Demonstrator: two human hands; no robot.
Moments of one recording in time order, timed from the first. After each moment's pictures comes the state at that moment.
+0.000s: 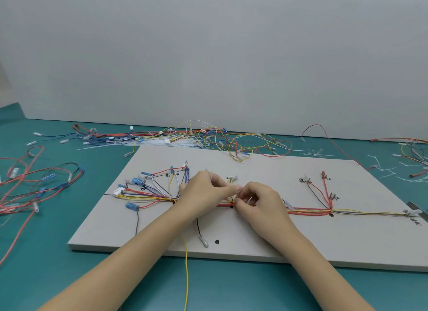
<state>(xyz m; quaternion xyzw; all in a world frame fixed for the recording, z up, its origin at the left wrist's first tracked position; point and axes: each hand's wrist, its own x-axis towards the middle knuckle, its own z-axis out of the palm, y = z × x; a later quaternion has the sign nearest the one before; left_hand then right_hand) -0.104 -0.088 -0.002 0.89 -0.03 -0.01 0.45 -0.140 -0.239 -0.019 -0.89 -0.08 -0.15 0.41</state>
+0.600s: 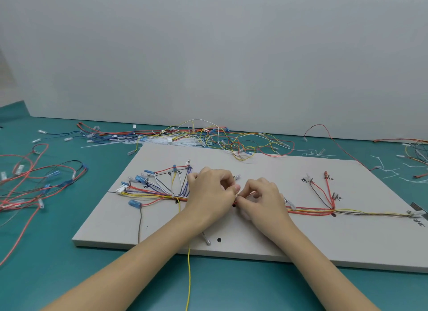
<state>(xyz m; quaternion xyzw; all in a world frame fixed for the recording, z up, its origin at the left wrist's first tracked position) -0.110 -0.100 -0.008 0.91 -0.11 0.16 0.38 -0.140 -0.234 -0.014 -0.91 -0.03 -0.14 0.39</state>
